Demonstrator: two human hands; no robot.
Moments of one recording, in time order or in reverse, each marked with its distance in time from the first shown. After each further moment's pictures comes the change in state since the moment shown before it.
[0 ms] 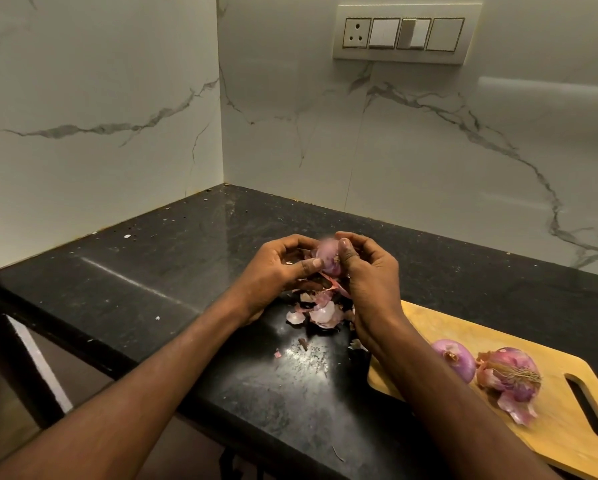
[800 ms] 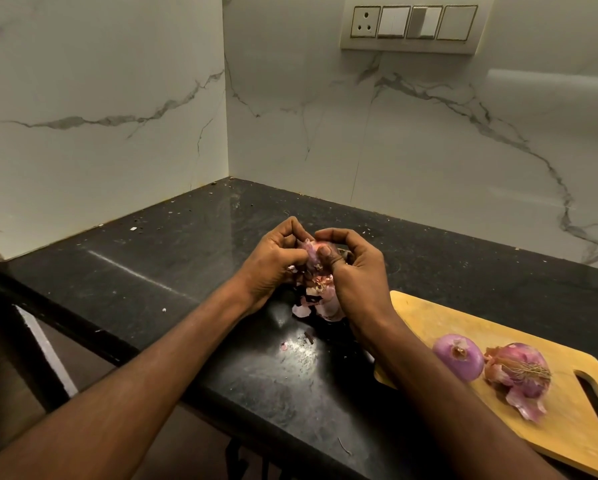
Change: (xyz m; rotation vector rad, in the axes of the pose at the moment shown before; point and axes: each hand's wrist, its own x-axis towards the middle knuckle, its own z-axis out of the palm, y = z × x) left_hand 0.006 -0.005 -0.007 -0.143 0.046 -0.044; right_hand -0.008 0.010 0.011 -0.192 -0.169 -0.104
